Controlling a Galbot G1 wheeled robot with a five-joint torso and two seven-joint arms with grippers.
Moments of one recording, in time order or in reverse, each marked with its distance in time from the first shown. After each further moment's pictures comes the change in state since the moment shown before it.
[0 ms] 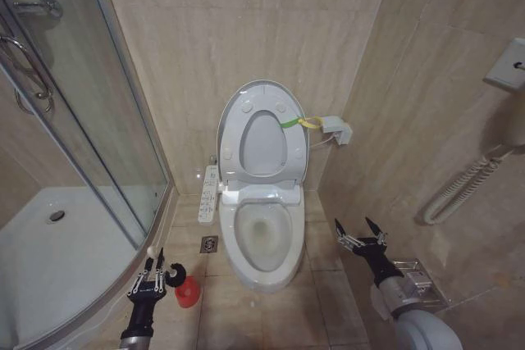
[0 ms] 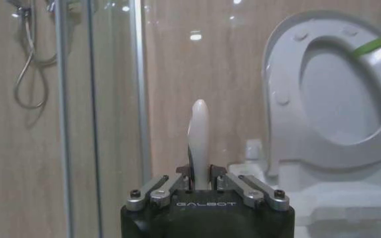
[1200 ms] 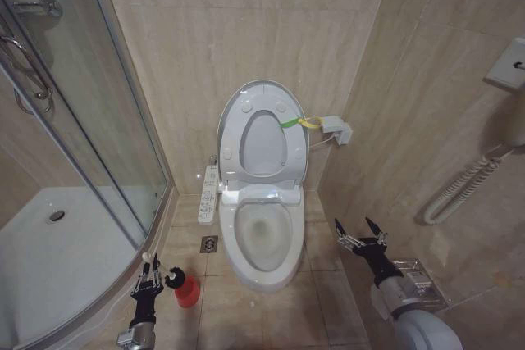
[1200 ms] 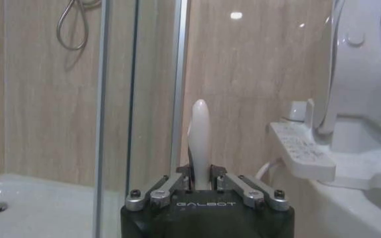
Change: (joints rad) left arm -0.299 -0.024 0.041 0.519 -0.198 -0.167 0.086; right arm 0.000 0.000 0.000 0.000 0.000 0.000 0.000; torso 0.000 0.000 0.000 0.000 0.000
